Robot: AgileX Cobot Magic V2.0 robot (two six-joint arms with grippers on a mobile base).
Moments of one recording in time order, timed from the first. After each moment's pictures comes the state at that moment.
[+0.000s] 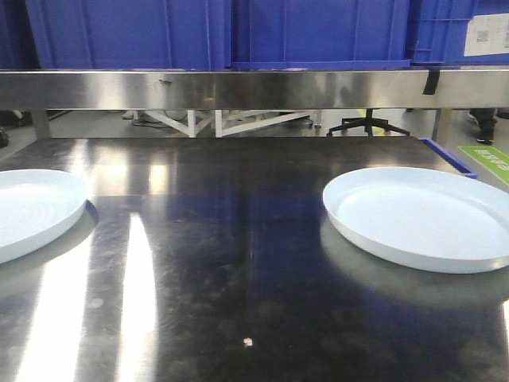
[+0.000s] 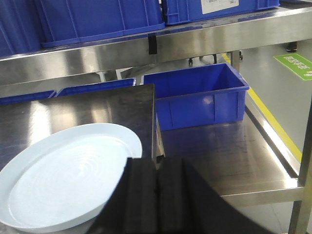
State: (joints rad) left arm -0.08 0.09 -0.21 0.05 0.32 -0.09; right arm -0.06 -0.01 0.03 0.05 0.13 0.15
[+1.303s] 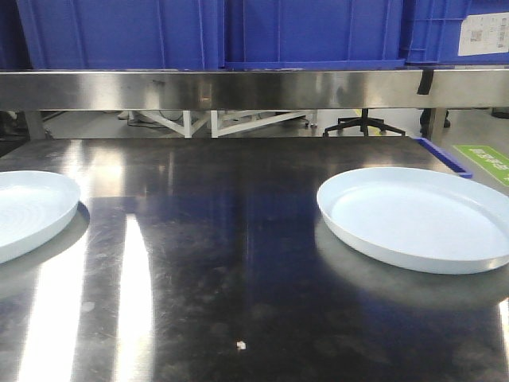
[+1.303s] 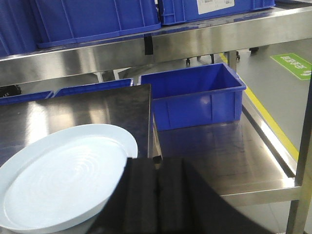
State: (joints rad) left arm -0.08 0.78 -0.76 0.08 0.61 -0.09; right arm -0.06 -0.01 0.03 0.05 0.13 0.15
